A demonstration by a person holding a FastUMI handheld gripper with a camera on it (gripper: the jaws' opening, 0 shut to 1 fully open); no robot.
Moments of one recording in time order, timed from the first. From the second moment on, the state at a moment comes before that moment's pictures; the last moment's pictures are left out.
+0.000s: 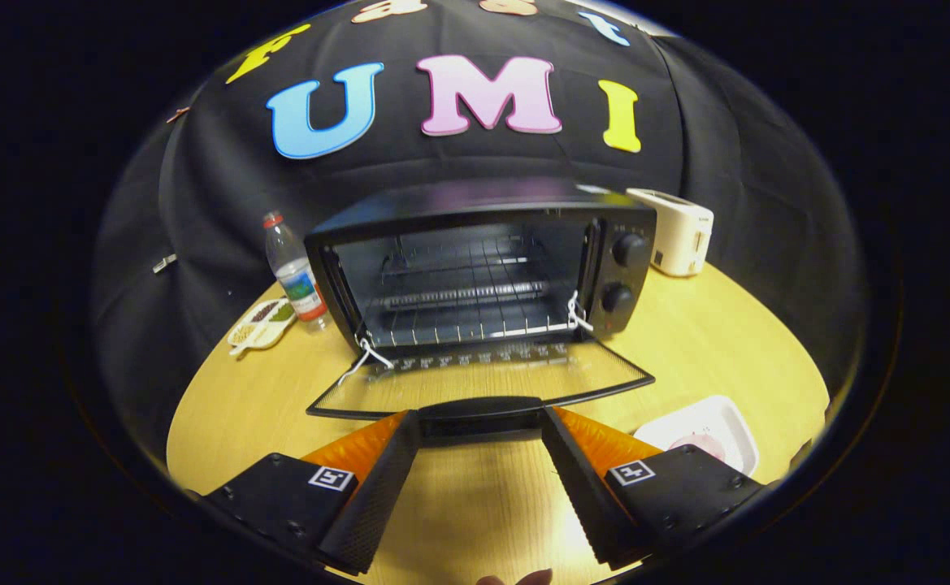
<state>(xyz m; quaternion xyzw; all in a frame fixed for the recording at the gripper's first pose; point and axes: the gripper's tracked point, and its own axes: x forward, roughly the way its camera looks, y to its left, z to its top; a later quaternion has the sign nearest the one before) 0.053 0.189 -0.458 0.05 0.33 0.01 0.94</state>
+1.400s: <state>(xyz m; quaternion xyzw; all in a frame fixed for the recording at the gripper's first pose) 0.012 -0.094 -0.504 0.05 0.61 0.05 0.79</state>
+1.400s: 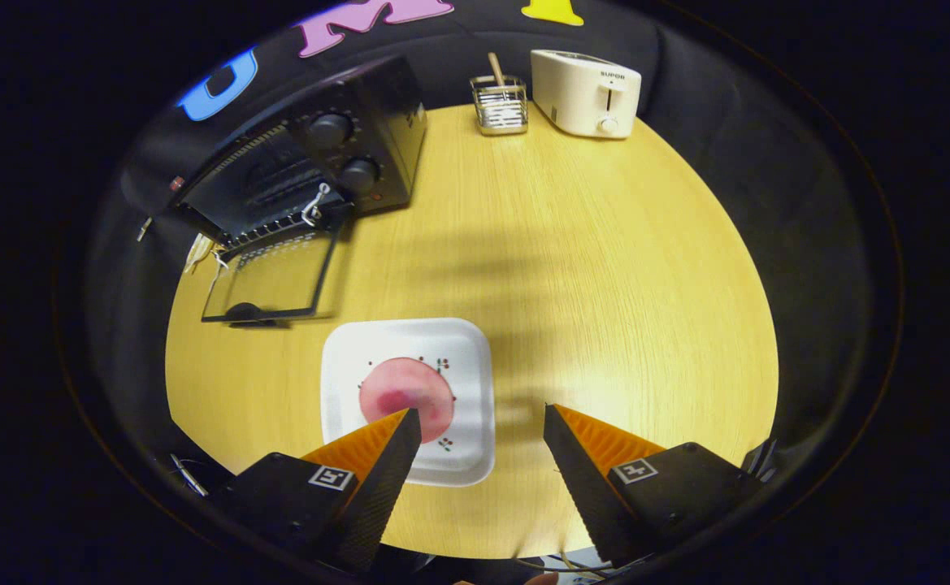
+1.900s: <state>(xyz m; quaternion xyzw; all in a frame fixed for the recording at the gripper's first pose) 0.020 -0.096 -0.542 0.02 0.67 0.08 0.74</state>
